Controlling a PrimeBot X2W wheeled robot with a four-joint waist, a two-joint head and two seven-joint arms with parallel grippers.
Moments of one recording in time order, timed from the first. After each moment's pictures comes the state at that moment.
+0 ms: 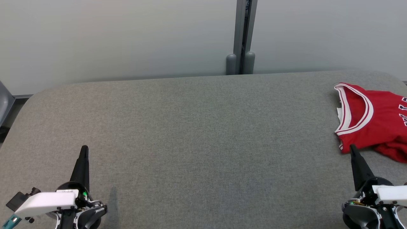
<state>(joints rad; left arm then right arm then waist) -0.09 0.05 0.11 0.25 -1.57 -0.12 0.10 -0.10 -0.04 -0.11 0.24 1.56 0.13 0.10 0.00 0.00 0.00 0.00</state>
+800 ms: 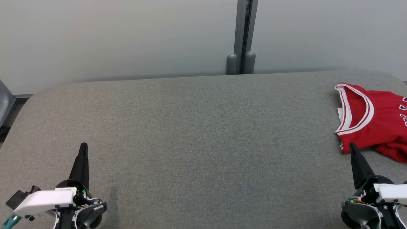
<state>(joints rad) -0.10 0.05 0.11 0.25 -1.61 -0.13 0.11 -0.11 -0.05 -0.11 0.24 1.61 0.13 0.11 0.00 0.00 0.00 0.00</state>
